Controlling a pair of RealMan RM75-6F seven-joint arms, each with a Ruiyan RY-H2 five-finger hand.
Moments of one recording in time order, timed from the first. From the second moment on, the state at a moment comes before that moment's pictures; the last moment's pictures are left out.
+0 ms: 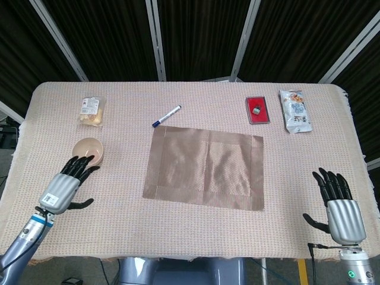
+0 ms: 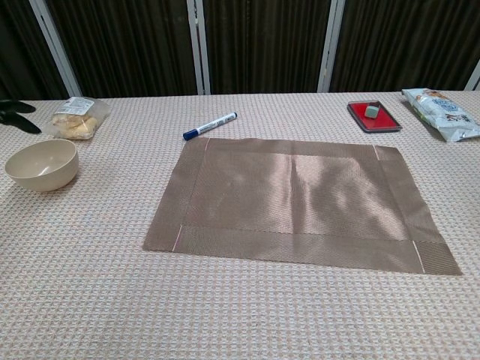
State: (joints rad) left arm -0.34 -1.23 -0.02 -1.57 1.60 1.22 0.05; right arm 0.12 -1.17 -0.04 -1.67 -1.55 1.62 -0.07
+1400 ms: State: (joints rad) left arm -0.59 -1.77 -0.01 -1.09 1.57 0.99 0.00; right arm 0.10 -1.16 0.03 -1.62 -1.54 1.54 0.04
